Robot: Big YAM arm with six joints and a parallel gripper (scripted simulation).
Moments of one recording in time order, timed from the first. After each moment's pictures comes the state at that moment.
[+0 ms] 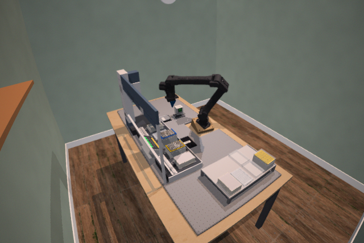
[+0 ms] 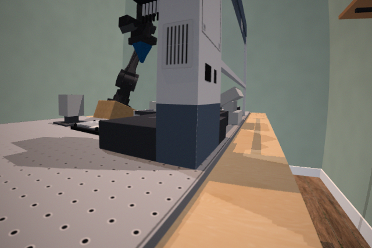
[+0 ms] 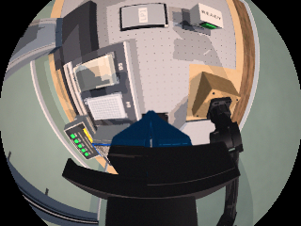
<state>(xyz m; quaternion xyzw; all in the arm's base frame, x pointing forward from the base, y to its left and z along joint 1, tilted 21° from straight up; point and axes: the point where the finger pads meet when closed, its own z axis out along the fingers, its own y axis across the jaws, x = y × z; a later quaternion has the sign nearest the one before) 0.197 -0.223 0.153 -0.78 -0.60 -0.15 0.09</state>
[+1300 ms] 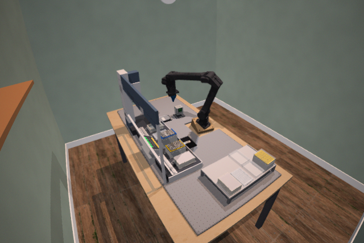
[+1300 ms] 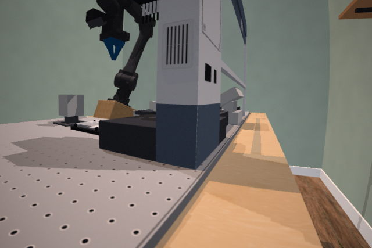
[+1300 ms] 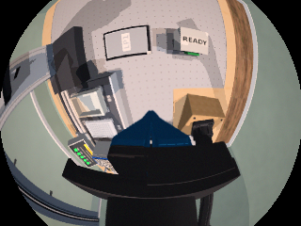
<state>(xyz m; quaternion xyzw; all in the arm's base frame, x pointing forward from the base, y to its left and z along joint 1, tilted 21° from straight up) 0.127 -0.297 0.114 -0.78 -0.59 -0.16 0.10</state>
